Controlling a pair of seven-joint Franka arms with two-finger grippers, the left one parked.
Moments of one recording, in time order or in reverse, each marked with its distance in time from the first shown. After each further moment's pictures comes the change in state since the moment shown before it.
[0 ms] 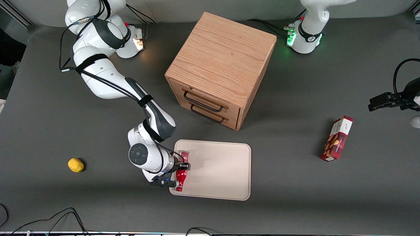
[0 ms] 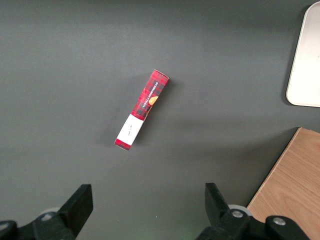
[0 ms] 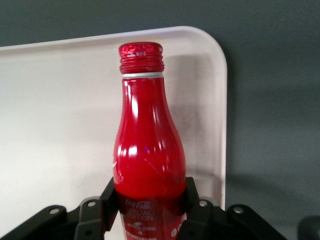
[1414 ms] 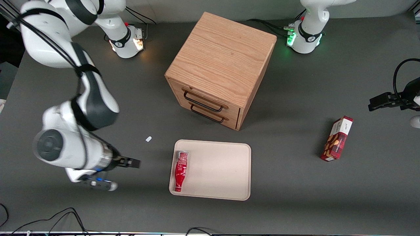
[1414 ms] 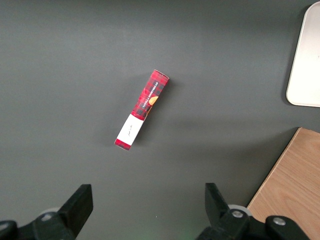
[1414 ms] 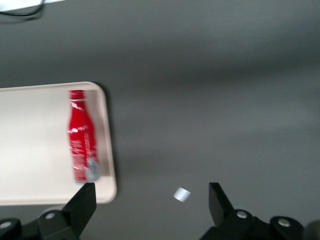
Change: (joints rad) arm -0.216 -0.418 -0.012 -0.044 -0.006 -0.478 -0.110
